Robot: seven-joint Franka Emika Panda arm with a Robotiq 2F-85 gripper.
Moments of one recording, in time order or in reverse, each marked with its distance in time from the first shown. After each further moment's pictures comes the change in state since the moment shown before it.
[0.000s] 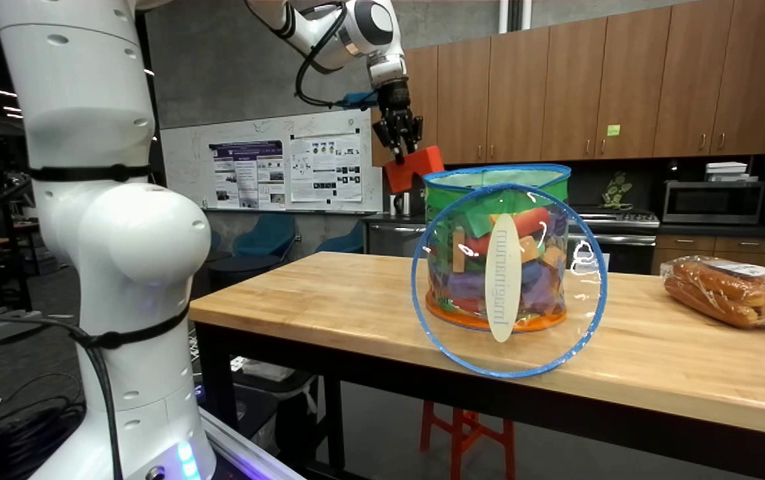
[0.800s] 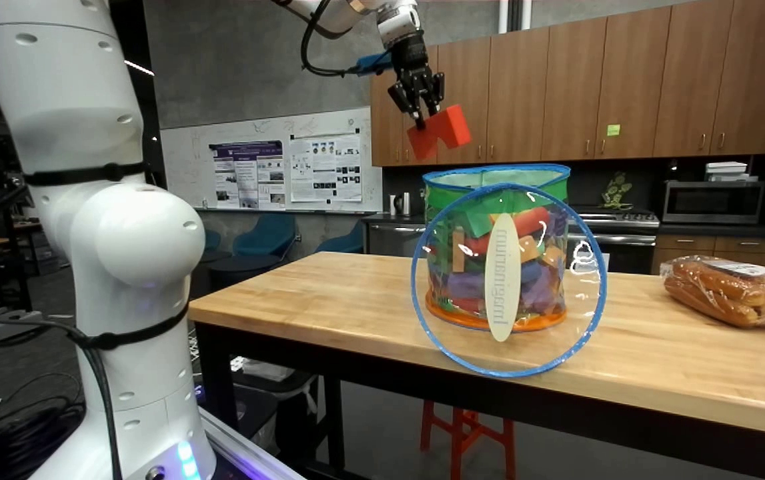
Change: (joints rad) arm -0.071 -0.091 -0.030 0.037 -0.025 -0.006 0.040
